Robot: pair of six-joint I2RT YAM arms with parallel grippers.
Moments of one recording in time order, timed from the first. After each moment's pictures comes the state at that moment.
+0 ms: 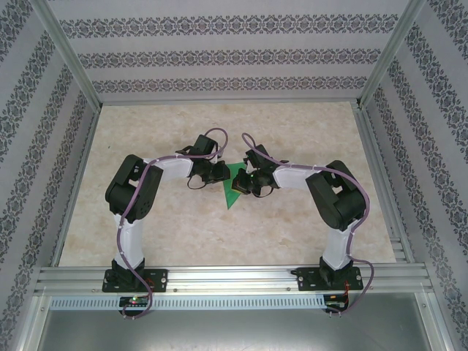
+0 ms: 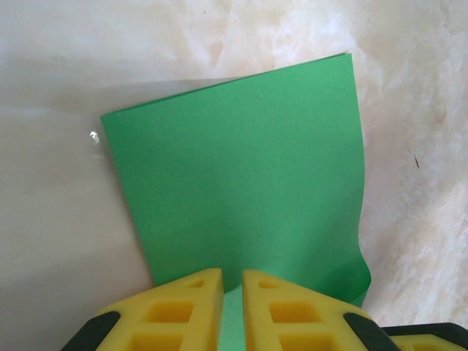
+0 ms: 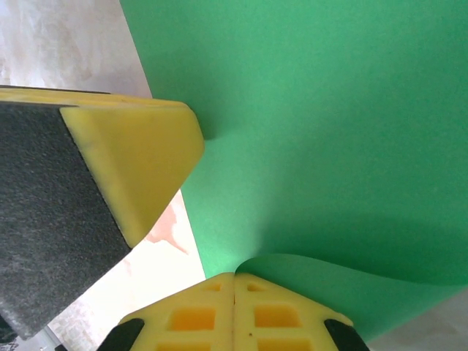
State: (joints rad) left arm -0.48 2.02 1.23 -0.24 0.45 -0.64; right arm 0.57 1.89 1.04 -0.16 -0.46 0.83
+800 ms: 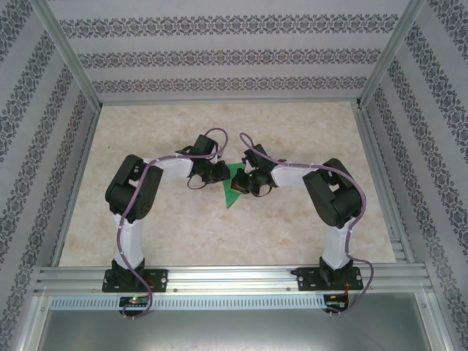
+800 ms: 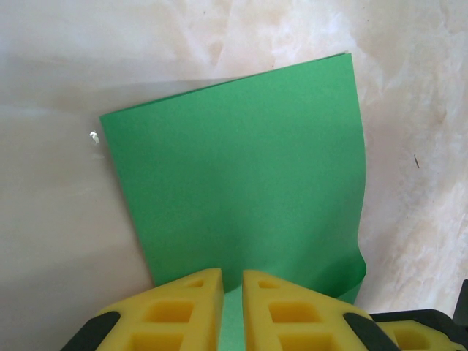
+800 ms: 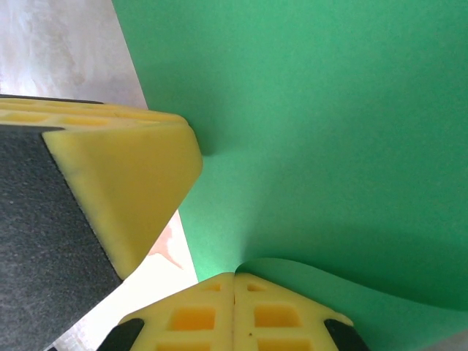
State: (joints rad) left arm -0.48 2.02 1.23 -0.24 0.45 -0.64; right arm 0.57 1.93 1.07 -0.16 -0.47 0.81
